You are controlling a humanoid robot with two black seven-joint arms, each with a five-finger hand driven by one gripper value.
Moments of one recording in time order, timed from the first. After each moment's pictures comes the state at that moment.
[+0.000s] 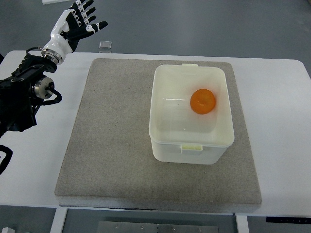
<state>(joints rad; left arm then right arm) -1.07 0.21 -0.27 -0.25 0.03 -0.32 -0.61 0.02 0.00 -0.07 0.17 0.02 -0.09 0.17</state>
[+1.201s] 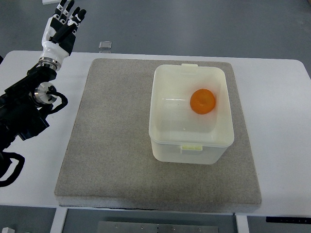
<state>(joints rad) -1.02 0.15 -0.42 -0.19 -0.22 -0.43 -0.58 0.02 0.00 -0.07 0.17 0.02 -0.09 0.17</state>
